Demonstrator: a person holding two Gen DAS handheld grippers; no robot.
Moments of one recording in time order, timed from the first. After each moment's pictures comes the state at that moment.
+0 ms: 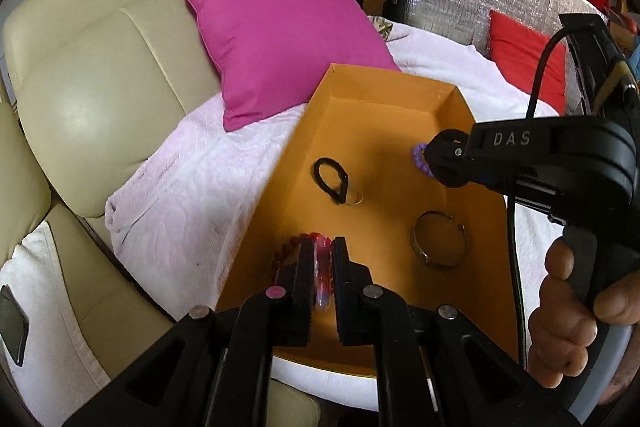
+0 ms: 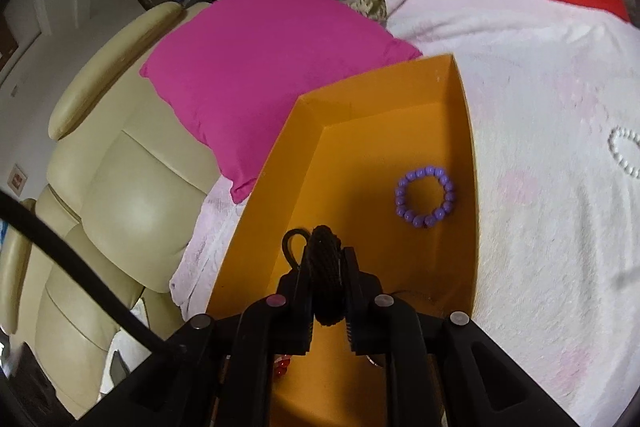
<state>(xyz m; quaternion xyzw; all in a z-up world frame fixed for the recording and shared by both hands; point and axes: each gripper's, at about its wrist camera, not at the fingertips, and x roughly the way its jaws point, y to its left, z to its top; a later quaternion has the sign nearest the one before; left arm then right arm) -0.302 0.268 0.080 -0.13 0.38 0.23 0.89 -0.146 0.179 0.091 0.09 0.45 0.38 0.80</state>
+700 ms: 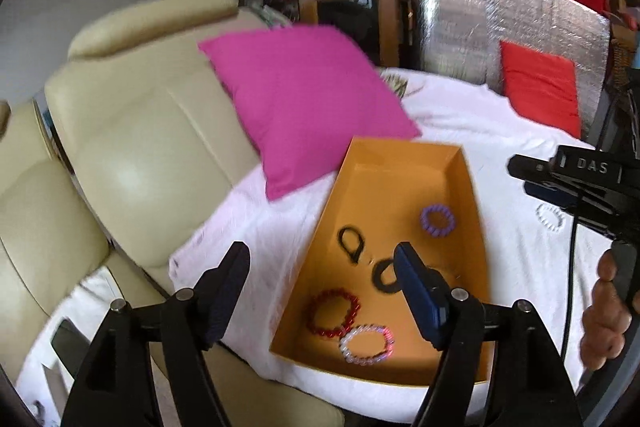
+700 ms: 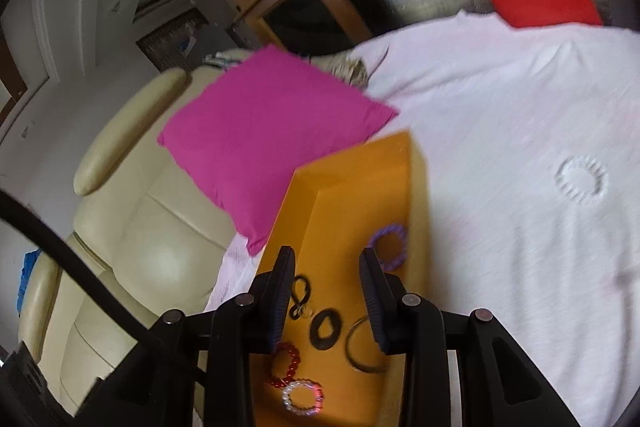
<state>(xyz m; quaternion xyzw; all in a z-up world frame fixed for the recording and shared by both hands) -0.319 0.235 0.169 -0.05 0.31 0.29 0.90 -0.144 0.094 0.156 0.16 0.38 0.36 0.83</state>
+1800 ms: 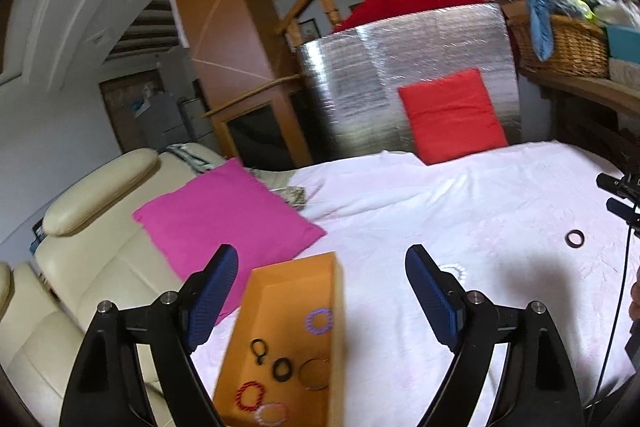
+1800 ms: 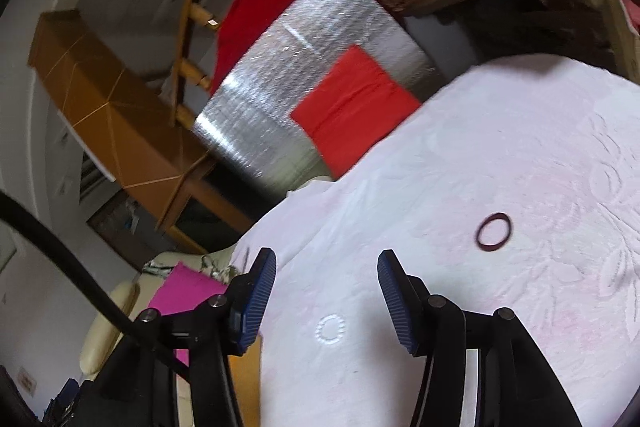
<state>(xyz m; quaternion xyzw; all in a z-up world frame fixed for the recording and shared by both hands) -0.238 0.031 0.267 0.12 0.23 0.21 0.94 -0.111 -0.289 0.180 0.37 0.24 0.16 0.88</state>
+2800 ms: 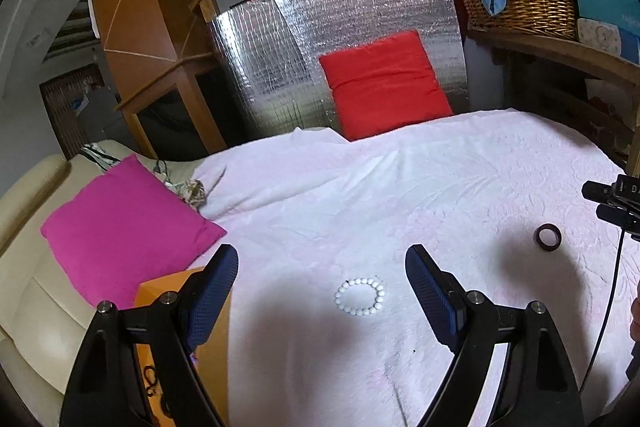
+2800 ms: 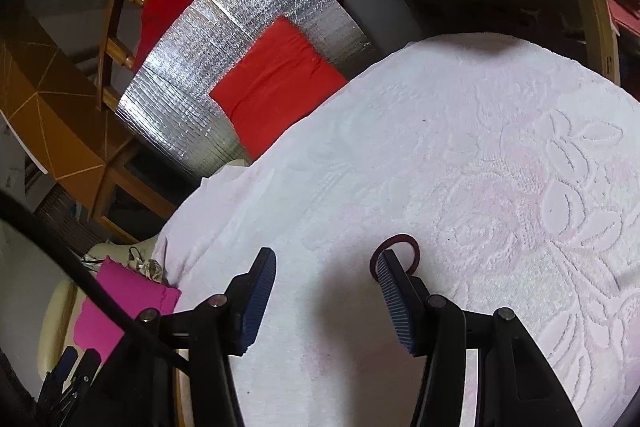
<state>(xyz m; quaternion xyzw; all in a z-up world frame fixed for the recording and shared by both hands) -0.099 -0.039 0.191 0.12 0.29 0.12 0.94 -0.041 -0.344 0.126 0.32 0.33 0.09 0.88</state>
